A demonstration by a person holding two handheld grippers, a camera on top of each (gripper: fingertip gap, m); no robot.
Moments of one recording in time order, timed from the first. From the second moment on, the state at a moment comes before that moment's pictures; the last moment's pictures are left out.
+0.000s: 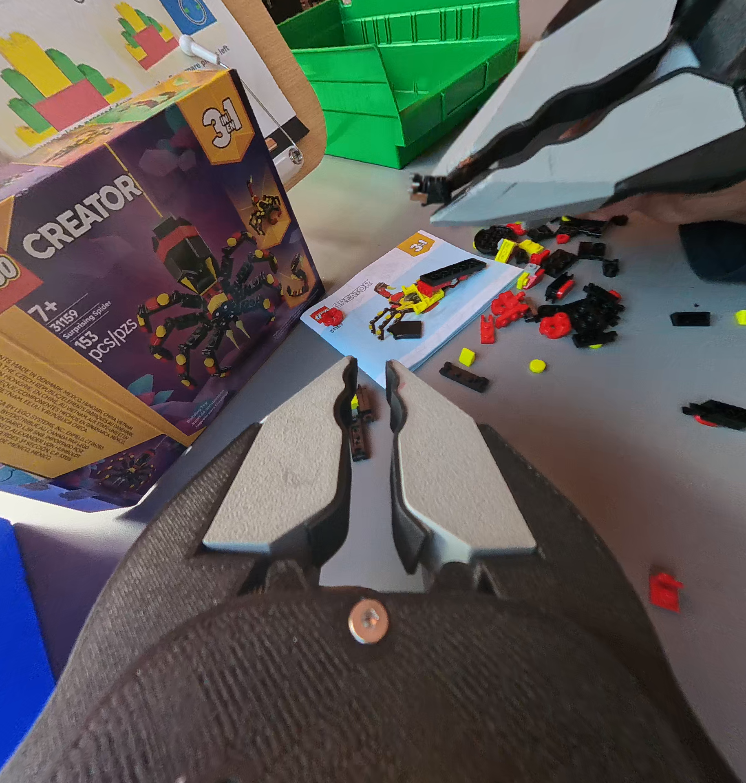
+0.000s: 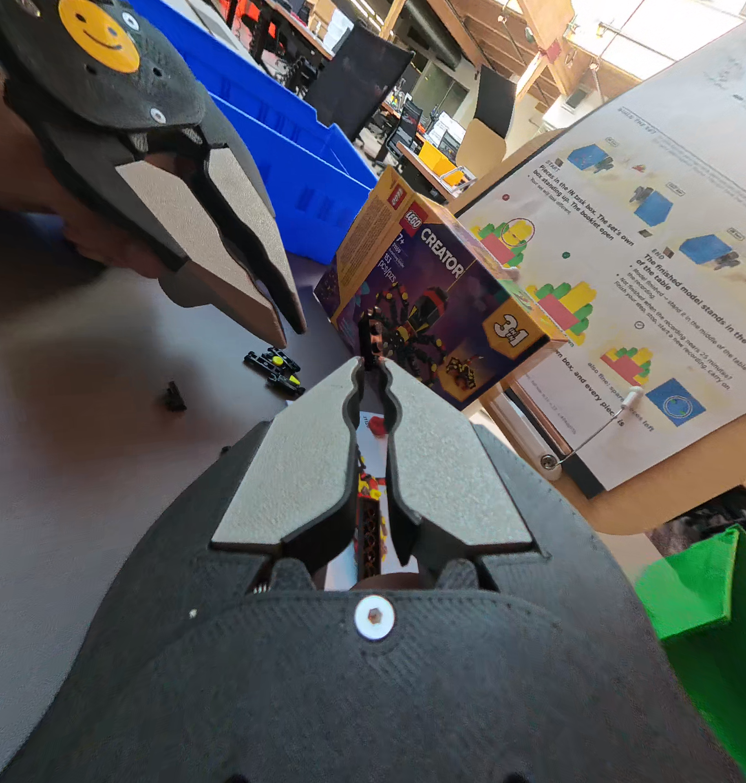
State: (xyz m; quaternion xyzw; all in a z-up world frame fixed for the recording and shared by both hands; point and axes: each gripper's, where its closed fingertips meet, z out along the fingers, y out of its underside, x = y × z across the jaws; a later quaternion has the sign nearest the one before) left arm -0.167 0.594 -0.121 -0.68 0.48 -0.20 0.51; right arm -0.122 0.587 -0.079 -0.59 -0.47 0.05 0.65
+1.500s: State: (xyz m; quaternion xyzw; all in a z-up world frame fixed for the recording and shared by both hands) left arm -0.147 0.550 -0.090 -0.62 0.46 -0.43 0.47; right arm -0.159 0.558 -0.106 -0.61 -0.52 0.16 0.57
